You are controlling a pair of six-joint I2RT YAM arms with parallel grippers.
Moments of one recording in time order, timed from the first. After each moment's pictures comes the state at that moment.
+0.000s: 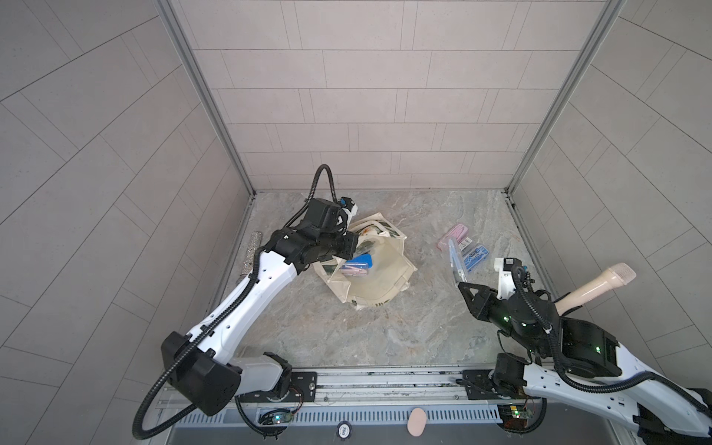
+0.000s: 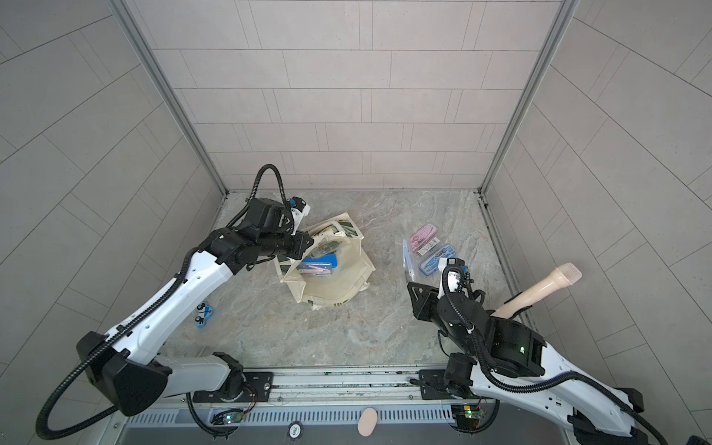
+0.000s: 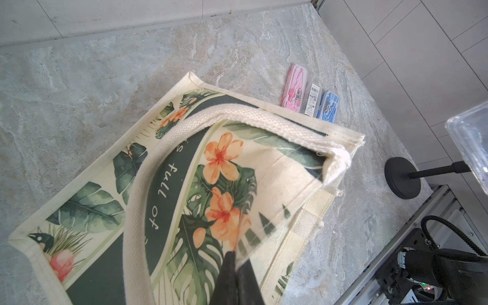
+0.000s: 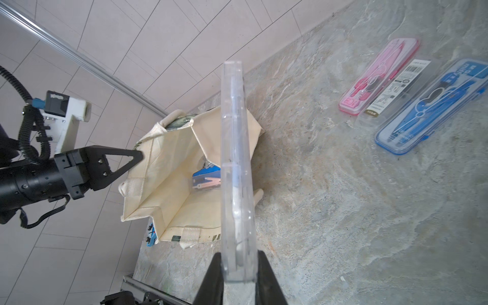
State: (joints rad) left arm -0.50 1.30 1.32 -0.79 0.19 -0.19; right arm 1.05 0.51 0.85 -0.86 0.52 1.05
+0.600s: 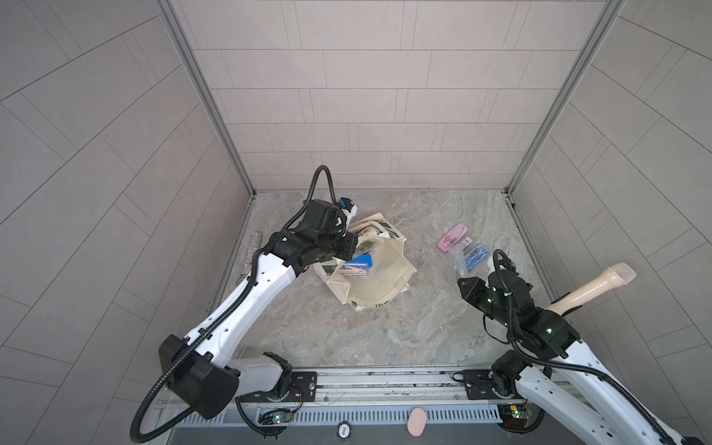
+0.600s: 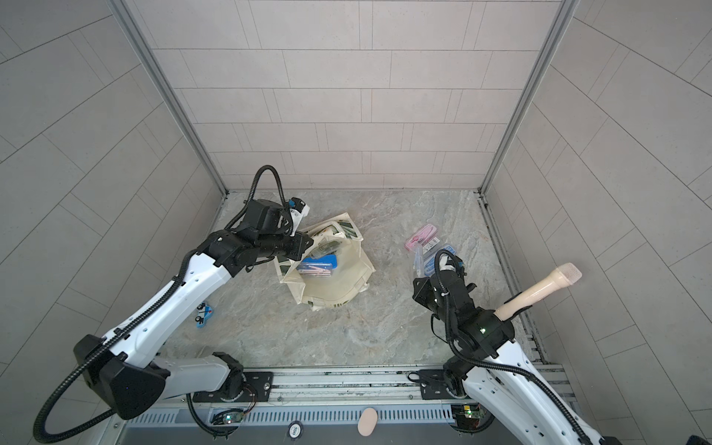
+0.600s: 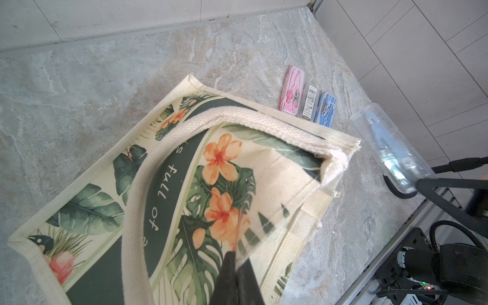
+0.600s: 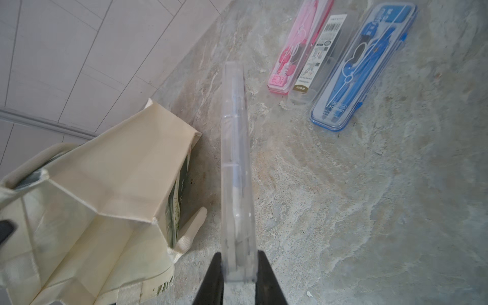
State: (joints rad) left arm -0.50 1.29 1.30 -0.78 0.19 -0.18; right arm 0.44 0.65 0.61 -0.64 0.09 0.97
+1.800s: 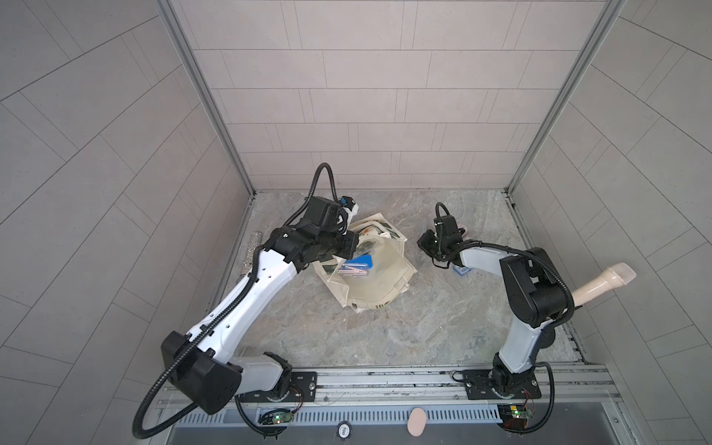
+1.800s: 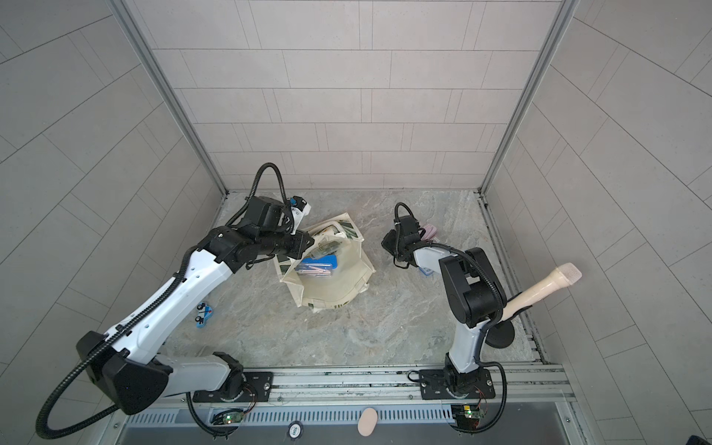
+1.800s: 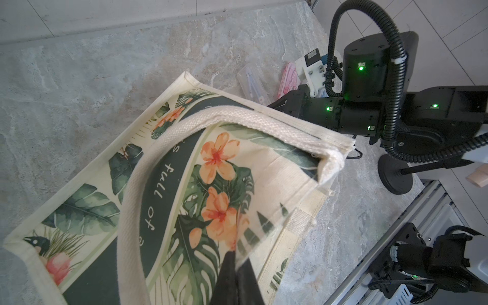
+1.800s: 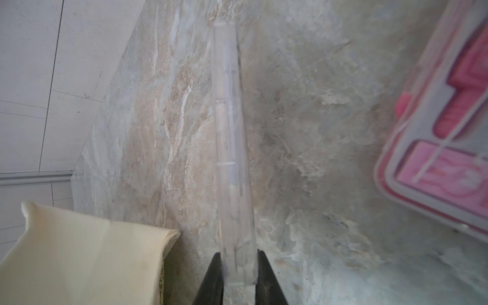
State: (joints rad) left arm -0.50 1.32 1.37 -0.83 0.21 -0.18; right arm 0.27 1.83 1.03 0.03 -0.11 0.97
